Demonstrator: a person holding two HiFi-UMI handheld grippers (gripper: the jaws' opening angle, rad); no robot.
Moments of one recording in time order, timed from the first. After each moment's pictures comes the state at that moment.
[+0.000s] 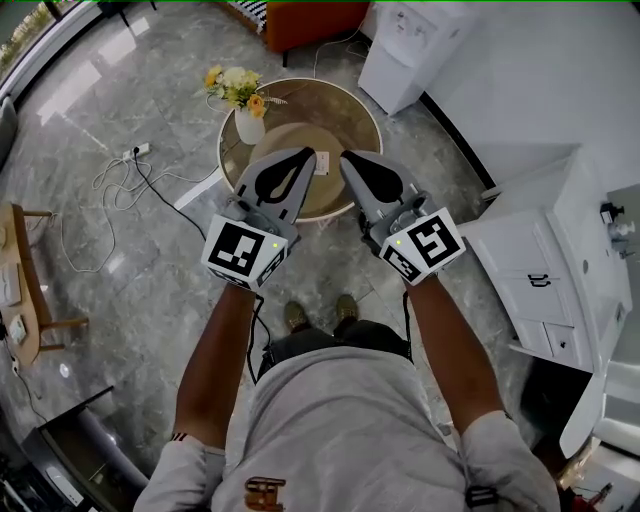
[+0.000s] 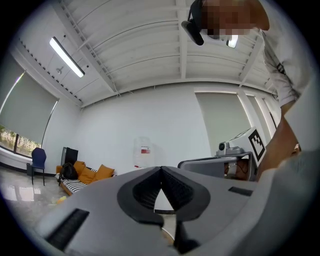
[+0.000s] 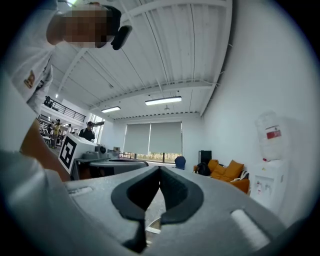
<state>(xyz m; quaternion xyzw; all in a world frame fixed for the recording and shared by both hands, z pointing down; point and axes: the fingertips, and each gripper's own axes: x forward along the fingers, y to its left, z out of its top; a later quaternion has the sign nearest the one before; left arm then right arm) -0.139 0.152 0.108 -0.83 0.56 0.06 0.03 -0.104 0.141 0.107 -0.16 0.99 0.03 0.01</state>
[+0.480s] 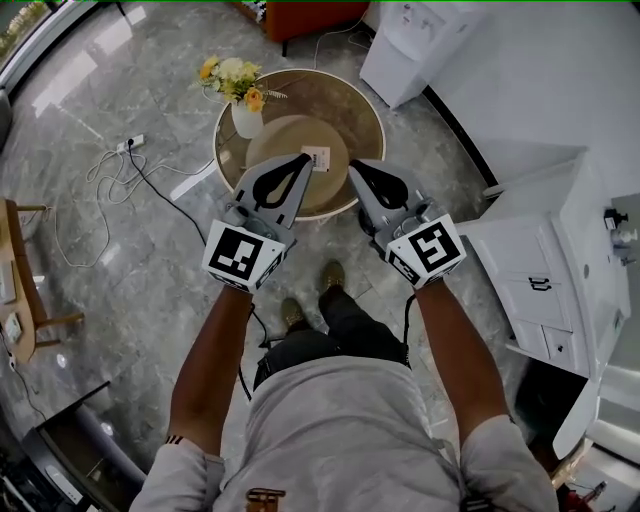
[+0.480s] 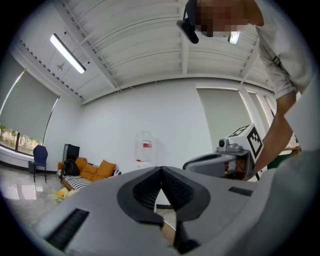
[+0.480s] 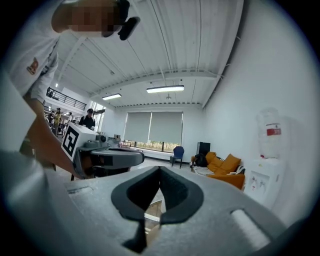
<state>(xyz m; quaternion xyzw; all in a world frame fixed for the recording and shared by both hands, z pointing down) -0.151 0.133 0.156 -0.82 0.57 0.04 0.02 -0.101 0.115 0.163 -0.16 0.98 0.05 -0.06</state>
